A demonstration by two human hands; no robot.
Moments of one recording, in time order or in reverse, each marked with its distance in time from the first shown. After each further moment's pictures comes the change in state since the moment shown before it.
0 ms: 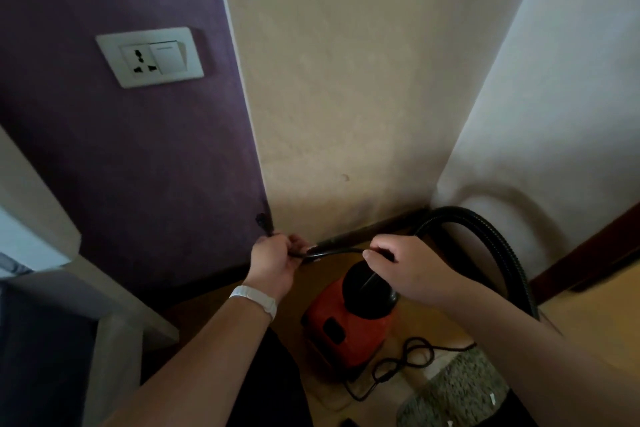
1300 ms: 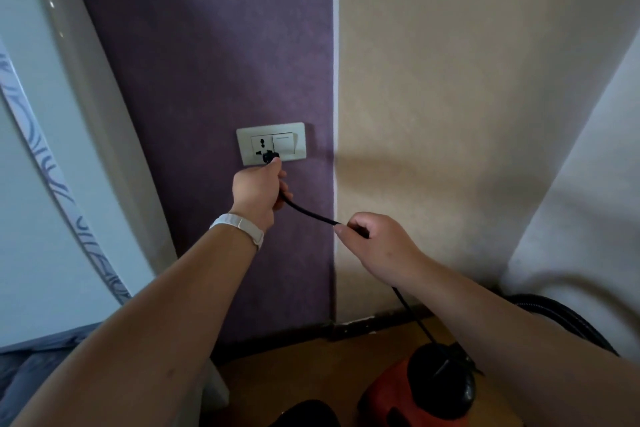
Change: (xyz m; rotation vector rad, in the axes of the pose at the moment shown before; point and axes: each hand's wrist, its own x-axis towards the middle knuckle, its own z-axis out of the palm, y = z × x) left_hand -0.029 0.248 0.009 0.357 0.120 0.621; right_hand 0.118 -0.167 0.007 0.119 0.196 -0.218
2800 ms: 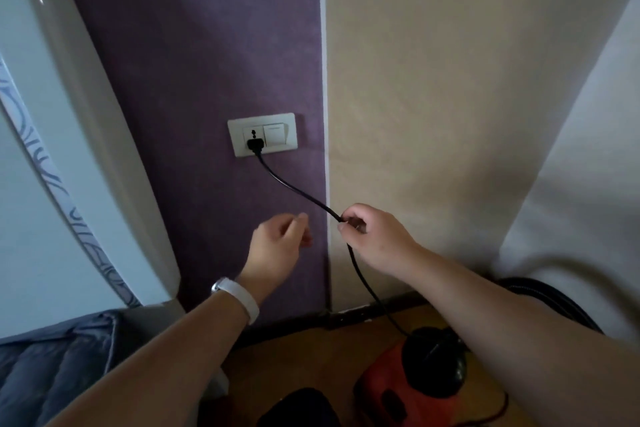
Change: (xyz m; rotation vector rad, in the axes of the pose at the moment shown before) left_hand -0.058 -0.089 -0.024 0.364 -0.272 0.341; right_hand -0.002 0.027 0.003 -0.048 0.024 0.043
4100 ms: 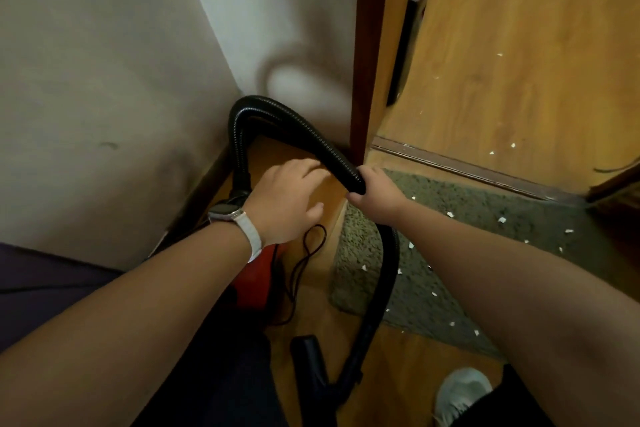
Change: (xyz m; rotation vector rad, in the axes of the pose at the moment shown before) left_hand -0.176 -0.017 0.360 0.741 -1.158 1.125; right_hand -0.332 0.344 -0.057 -0.040 0.332 0.984
